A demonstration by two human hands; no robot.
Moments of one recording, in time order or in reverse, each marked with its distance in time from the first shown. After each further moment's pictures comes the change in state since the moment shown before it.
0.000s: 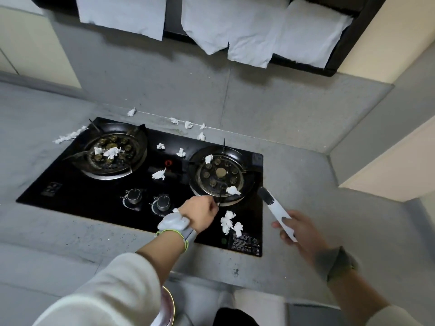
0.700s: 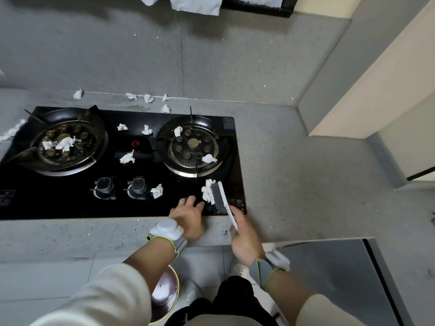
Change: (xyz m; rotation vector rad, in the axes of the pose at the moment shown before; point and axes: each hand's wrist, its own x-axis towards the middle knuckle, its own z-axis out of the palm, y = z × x) left_hand -0.046 -0.009 0.051 0.354 -0.375 0.196; right_hand -0.071 0.096 0.094 -0.470 0.040 -0.162
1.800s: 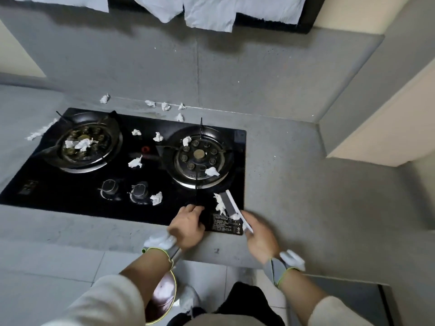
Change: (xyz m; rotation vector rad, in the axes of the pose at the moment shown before) left_hand 0.013 0.029 -0.010 -0.316 0.117 -0.131; right_hand 0.071 0.044 -0.065 -0.185 -0.091 -0.141
